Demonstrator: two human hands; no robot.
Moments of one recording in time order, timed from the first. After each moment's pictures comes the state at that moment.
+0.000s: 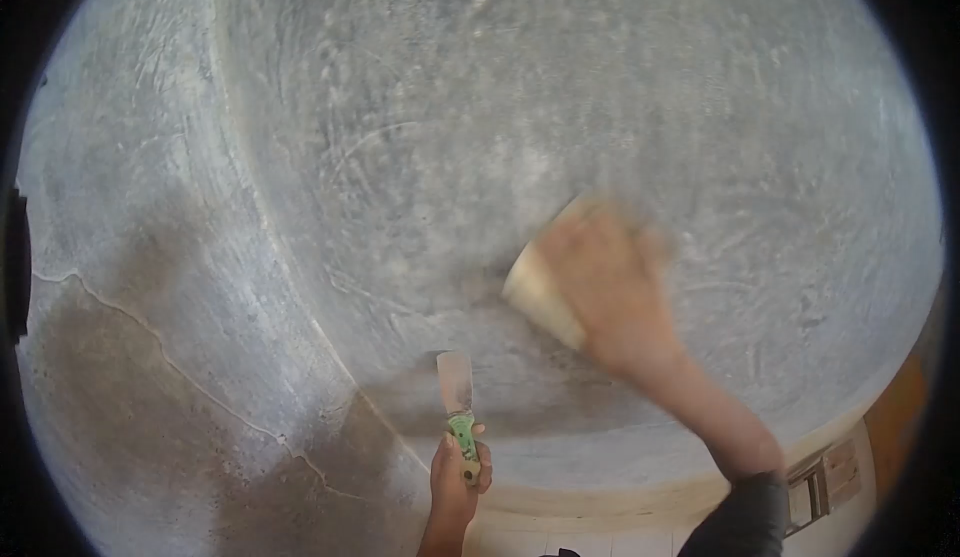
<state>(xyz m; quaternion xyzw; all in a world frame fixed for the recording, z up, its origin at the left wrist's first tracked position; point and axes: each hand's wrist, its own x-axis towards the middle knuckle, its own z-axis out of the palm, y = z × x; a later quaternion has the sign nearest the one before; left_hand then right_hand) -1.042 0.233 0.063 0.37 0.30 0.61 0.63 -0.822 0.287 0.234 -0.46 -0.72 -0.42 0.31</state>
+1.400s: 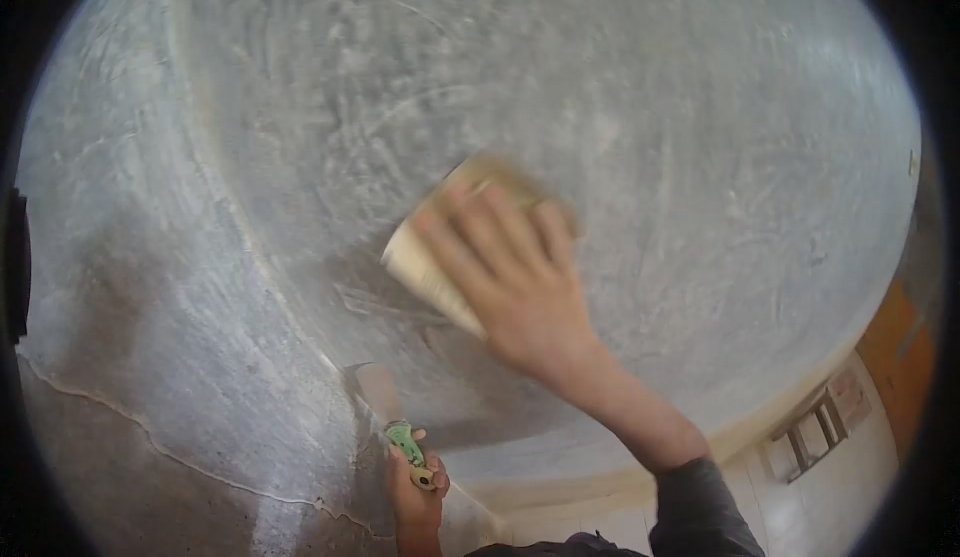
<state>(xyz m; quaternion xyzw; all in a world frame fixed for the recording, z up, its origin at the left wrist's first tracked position) -1.177 0.279 0.062 0.34 0.29 0.62 0.64 -0.971 0.322 0.254 -0.44 -0.73 -0.41 0.31</state>
